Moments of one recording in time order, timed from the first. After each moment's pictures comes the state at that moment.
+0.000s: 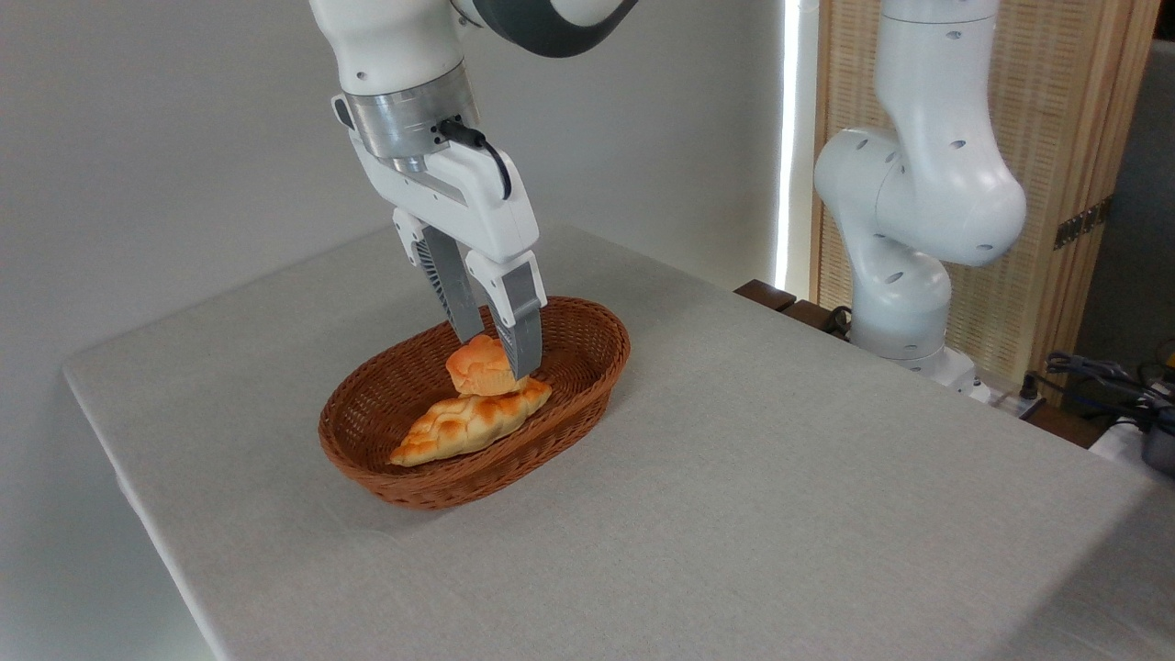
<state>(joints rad) -0.17 -0.04 0.03 -1.79 -0.02 1.66 0.66</state>
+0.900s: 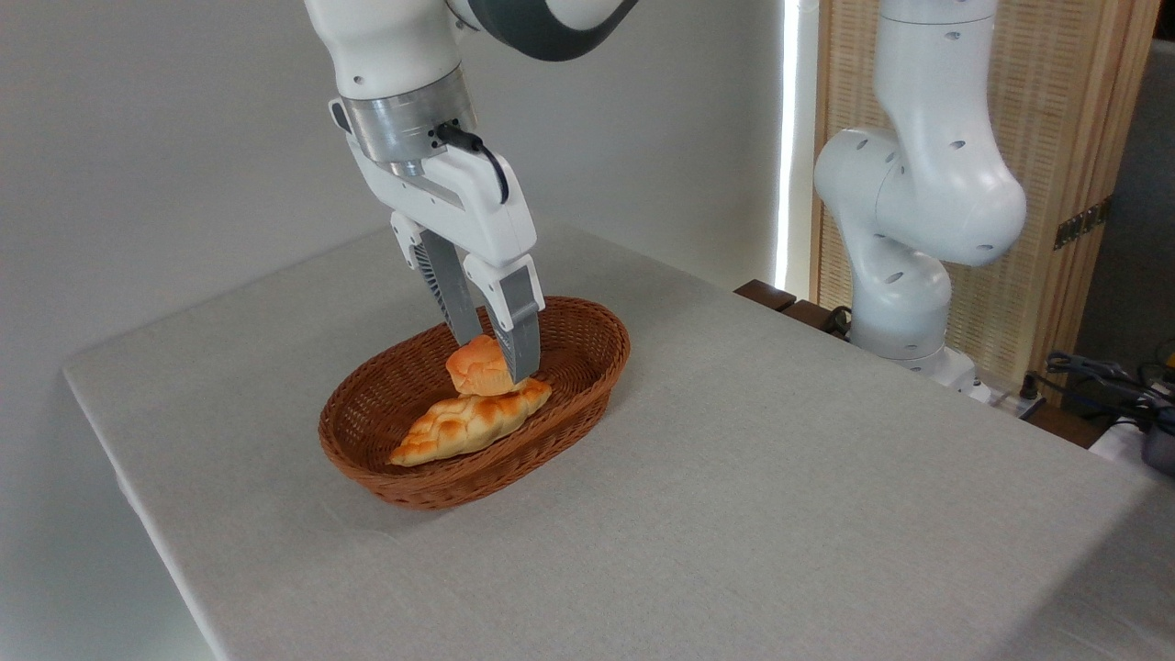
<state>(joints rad) -0.17 -0.03 0.03 -1.78 -0.02 1.66 0.66</state>
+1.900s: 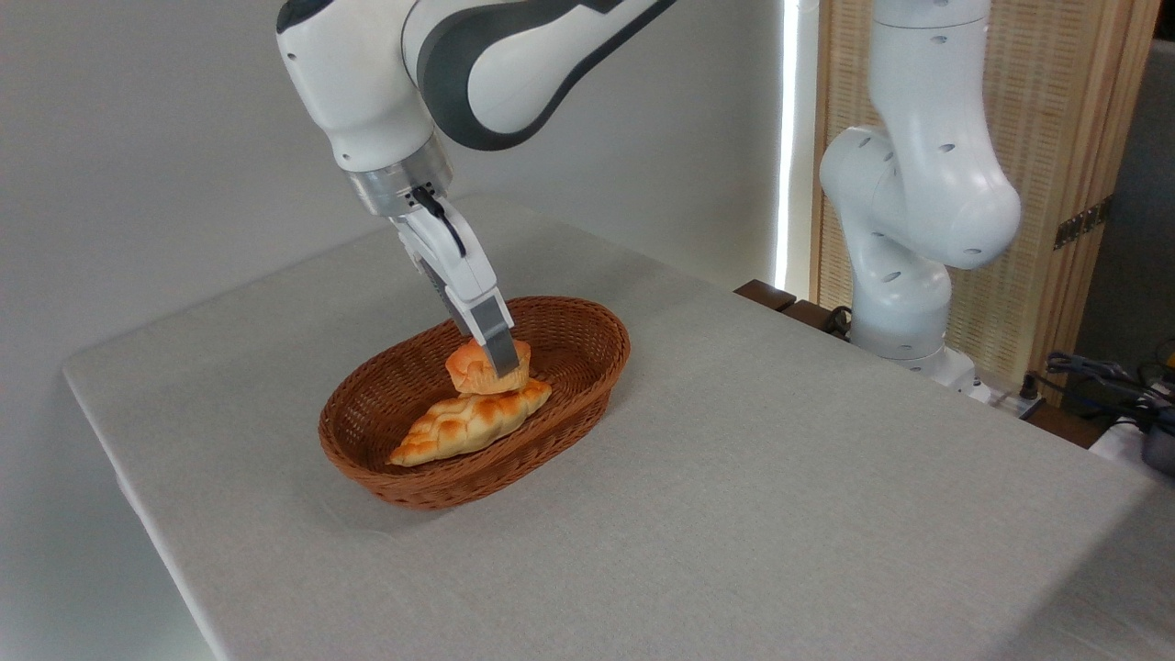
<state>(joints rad) -0.28 0.02 -0.04 -1.90 -0.13 1.73 0.66</state>
